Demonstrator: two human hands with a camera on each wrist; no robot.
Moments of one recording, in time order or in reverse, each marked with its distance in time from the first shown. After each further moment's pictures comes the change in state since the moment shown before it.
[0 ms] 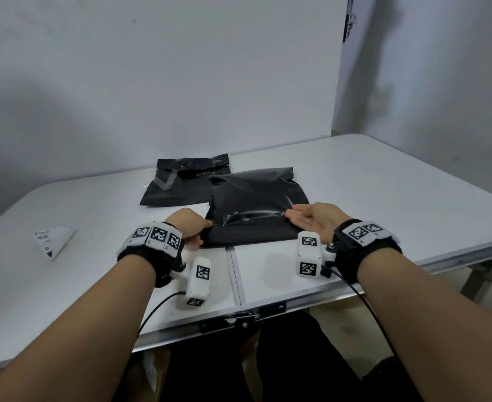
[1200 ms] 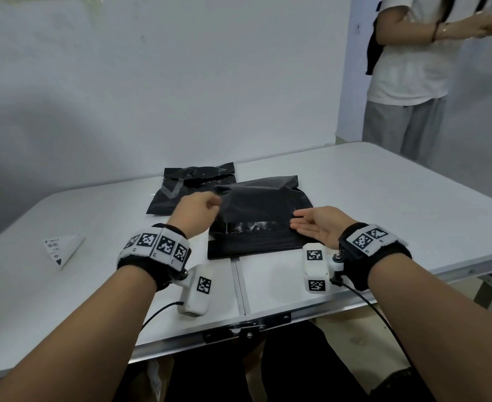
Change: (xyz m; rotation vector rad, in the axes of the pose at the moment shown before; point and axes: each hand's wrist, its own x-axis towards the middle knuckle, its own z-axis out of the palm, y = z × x) left_hand -0.024 0.022 -0.016 0.335 0.310 0.483; right_hand -0.001 -0.006 0.003 -0.256 0.015 -0.027
